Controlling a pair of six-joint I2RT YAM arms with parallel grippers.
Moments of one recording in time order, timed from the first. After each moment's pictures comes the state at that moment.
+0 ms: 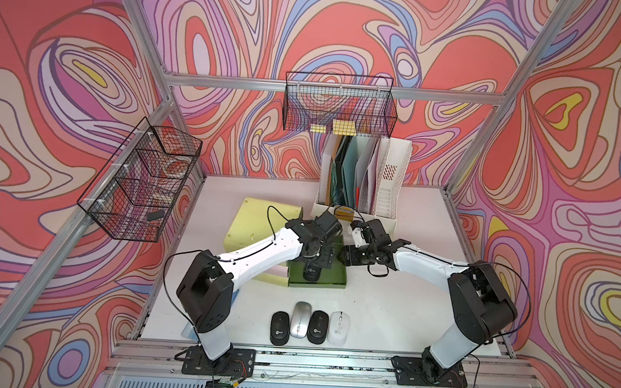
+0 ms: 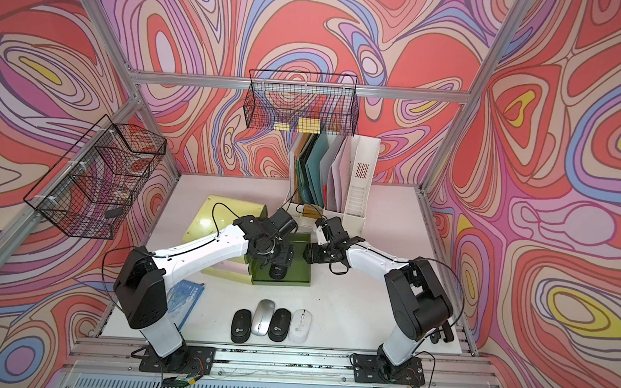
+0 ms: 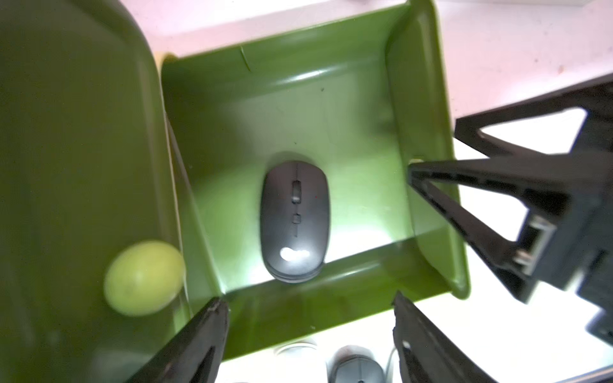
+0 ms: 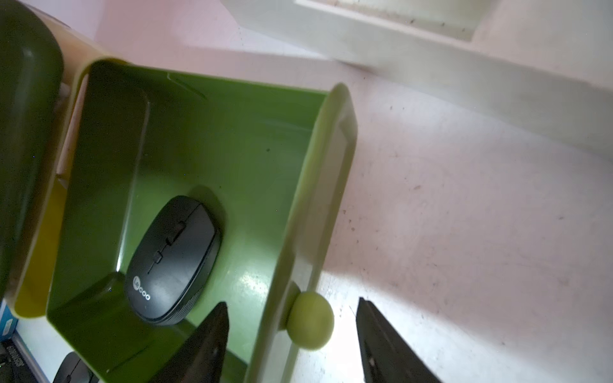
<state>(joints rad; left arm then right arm) -0.77 1.71 1.41 -0.93 -0.11 -0.59 0.50 1.67 0.98 -0.29 -0.27 0.31</state>
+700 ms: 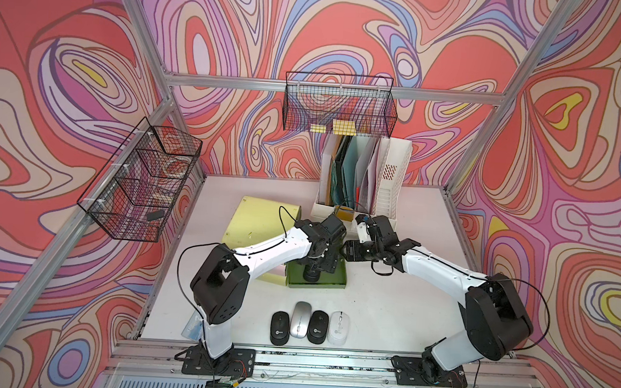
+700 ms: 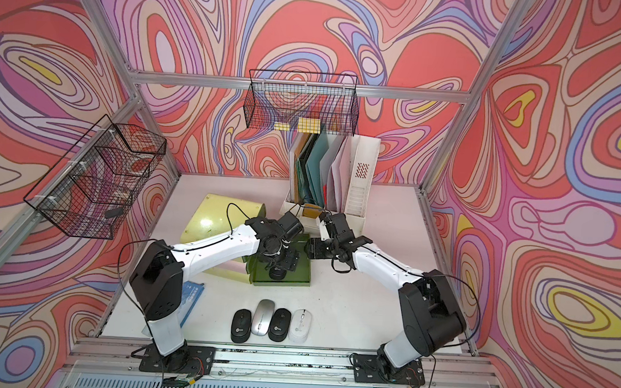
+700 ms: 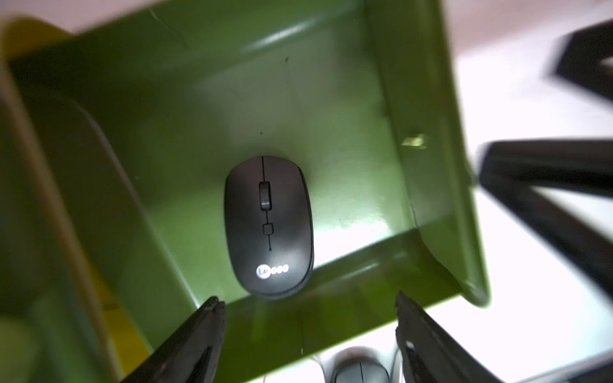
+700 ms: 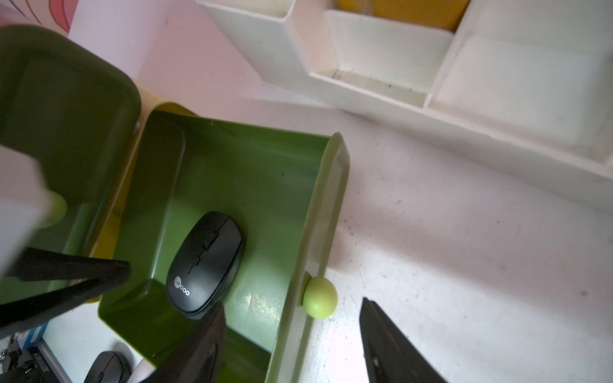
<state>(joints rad) -0.80 1.86 1.45 -0.93 -0.06 -0.58 0.49 1.55 0.98 -0.31 -0.21 0.34</state>
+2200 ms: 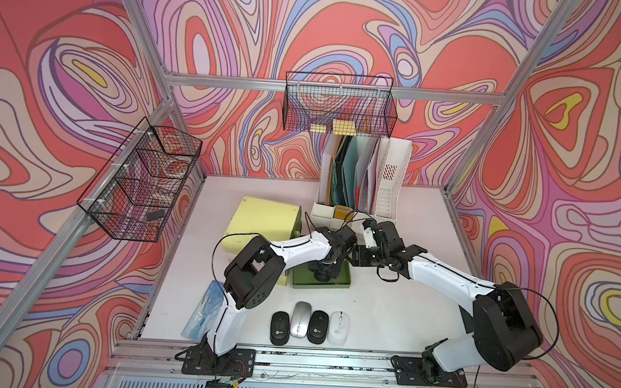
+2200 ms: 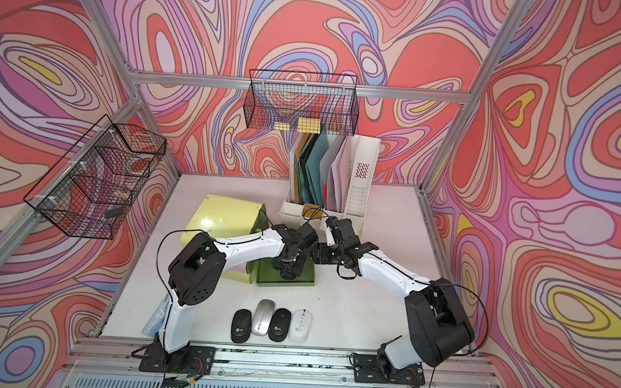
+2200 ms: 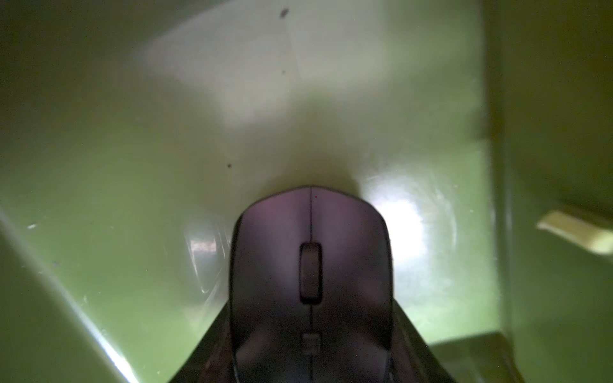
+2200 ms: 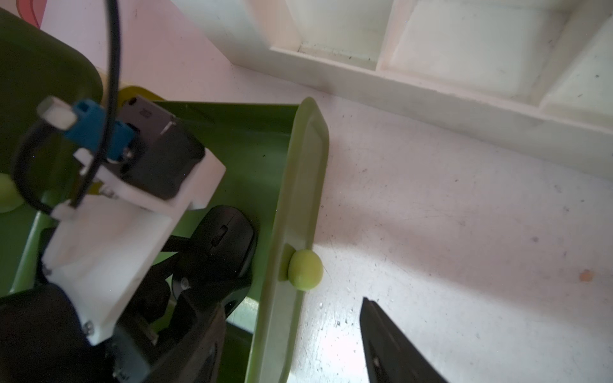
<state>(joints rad) -0.83 2.08 1.56 -0.92 -0.12 -0.63 0.48 1.49 0.90 -0.31 -0.19 0.35</state>
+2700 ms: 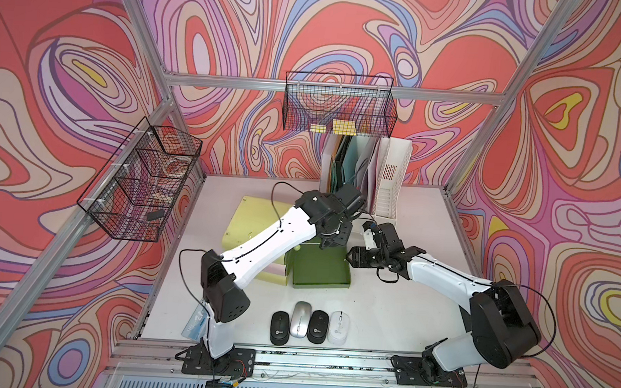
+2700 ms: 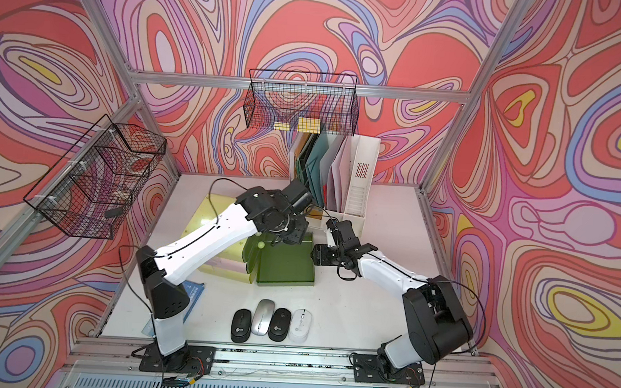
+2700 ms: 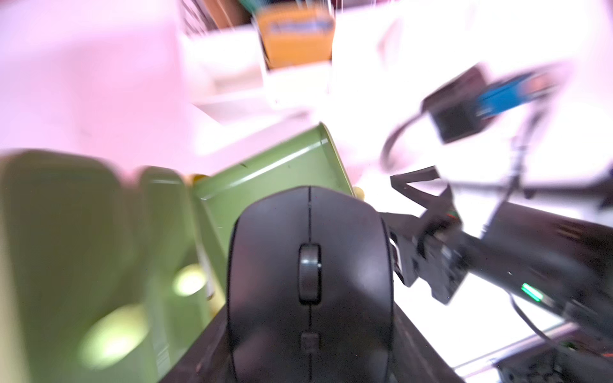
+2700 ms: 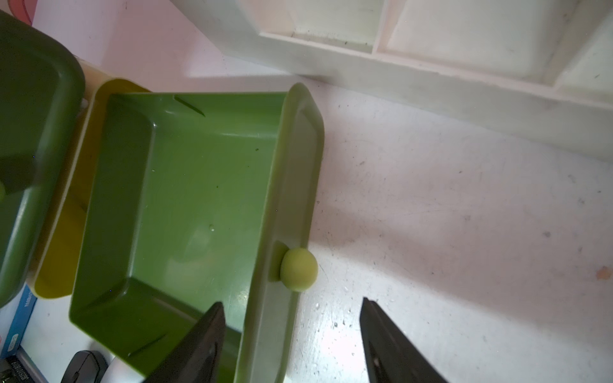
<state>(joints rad) -0.86 1.83 2.08 -1.33 -0.24 -0.52 0.47 1.51 0.87 -0.28 -0.20 0.36</state>
